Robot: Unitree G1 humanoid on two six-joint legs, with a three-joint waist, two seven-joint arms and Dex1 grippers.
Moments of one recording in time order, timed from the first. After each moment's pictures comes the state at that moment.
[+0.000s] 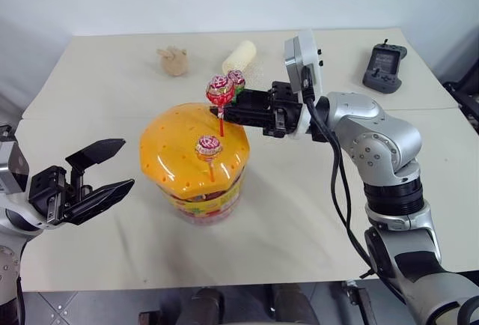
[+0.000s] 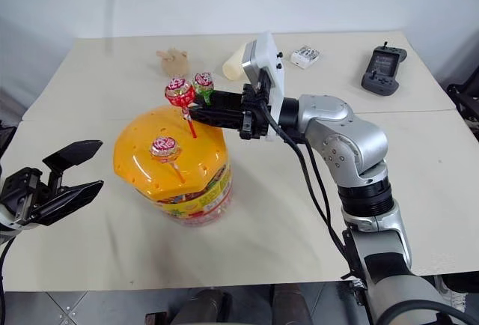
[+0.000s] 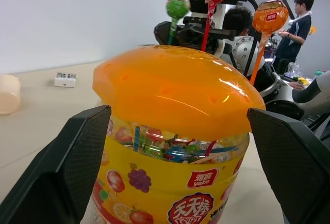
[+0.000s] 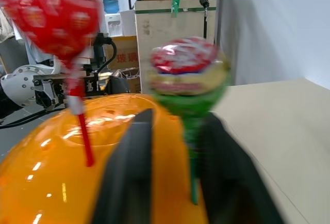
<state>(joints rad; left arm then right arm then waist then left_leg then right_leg) 0.03 0.73 0.63 -0.30 -1.05 0.47 -1.13 -0.91 -0.38 0.09 -0.14 0.71 0.68 0.92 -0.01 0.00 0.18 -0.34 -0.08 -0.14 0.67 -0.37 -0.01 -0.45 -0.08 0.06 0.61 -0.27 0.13</state>
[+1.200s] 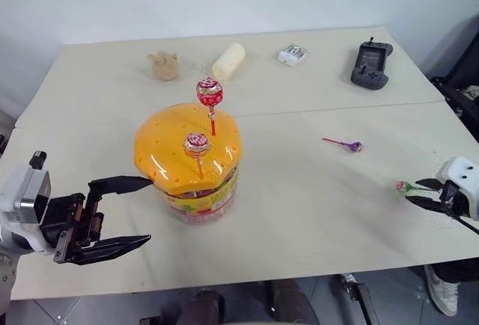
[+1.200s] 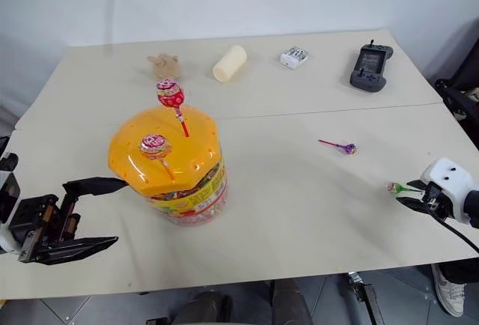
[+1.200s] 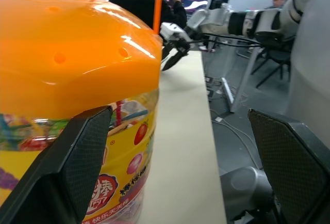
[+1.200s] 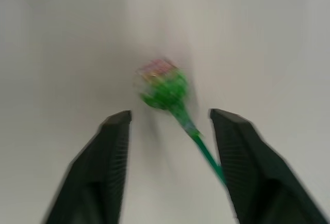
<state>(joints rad) 0.14 0.81 0.60 -0.42 -0.98 0.44 -1.31 -0.16 -1.08 -0.25 0.42 0.30 0.02 1.19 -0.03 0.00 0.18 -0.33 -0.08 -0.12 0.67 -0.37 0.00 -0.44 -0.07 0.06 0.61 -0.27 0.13</state>
